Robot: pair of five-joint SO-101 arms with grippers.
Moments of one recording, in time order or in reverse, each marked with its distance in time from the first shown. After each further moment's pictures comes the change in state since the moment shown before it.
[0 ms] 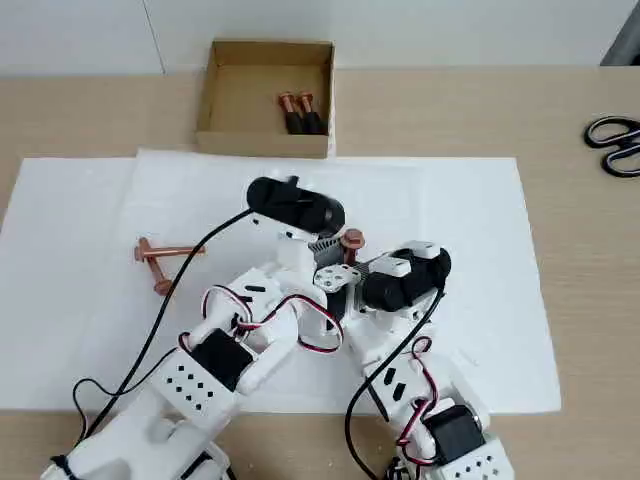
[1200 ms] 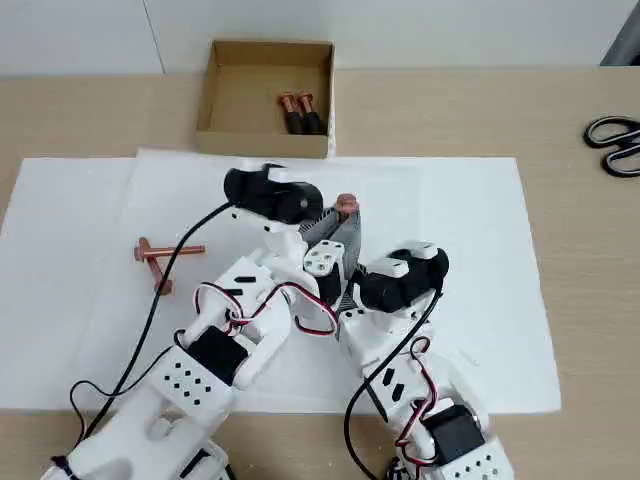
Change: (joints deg) left arm -3.3 0.4 3.2 -14.9 0.0; right arm -0.4 0.0 0.0 0.0 0.1
